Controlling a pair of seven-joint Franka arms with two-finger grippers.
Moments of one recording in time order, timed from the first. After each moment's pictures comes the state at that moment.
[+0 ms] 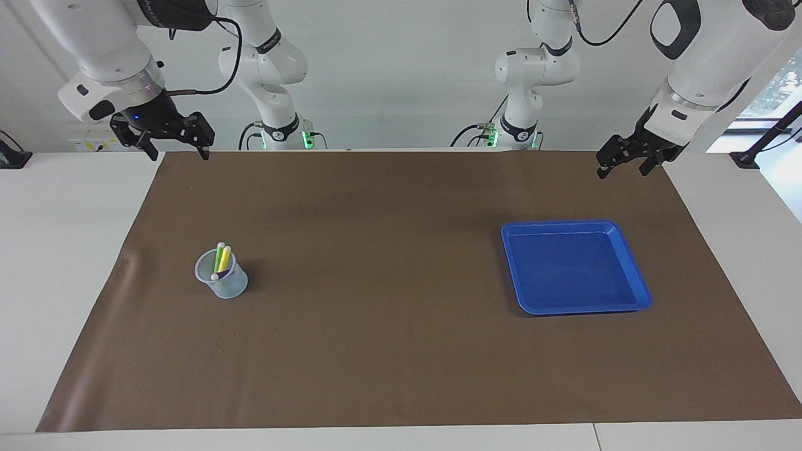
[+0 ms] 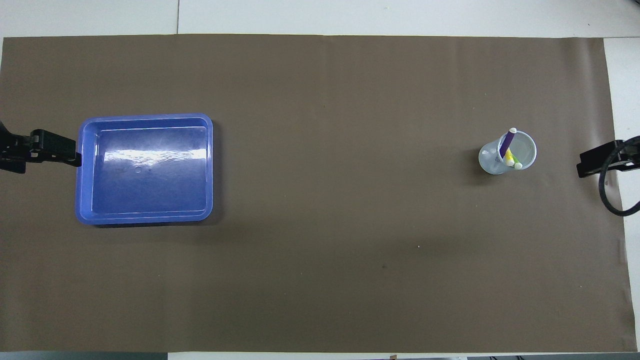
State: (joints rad) left arm -0.03 -0.02 -0.02 -1.62 -0.03 1.54 -0.08; right arm -0.04 -0.01 0.00 -1.53 -0.06 1.41 -0.07
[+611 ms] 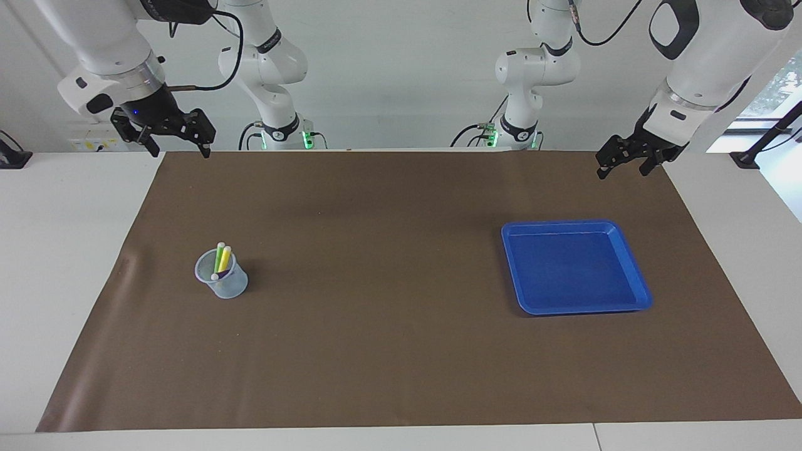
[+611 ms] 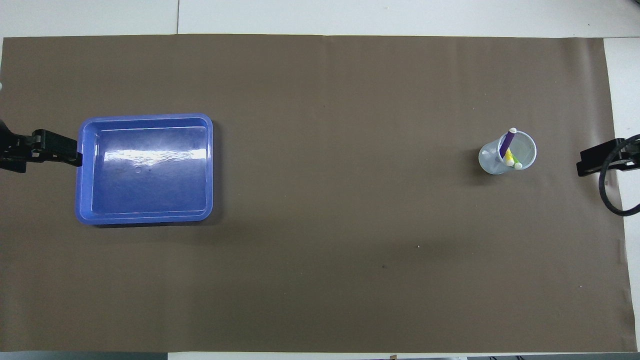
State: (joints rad) left arm -0.03 -0.02 -0.02 -1.62 -0.03 1.54 -0.08; right arm 0.01 -0.02 -0.04 -1.53 -0.04 1.41 -0.02
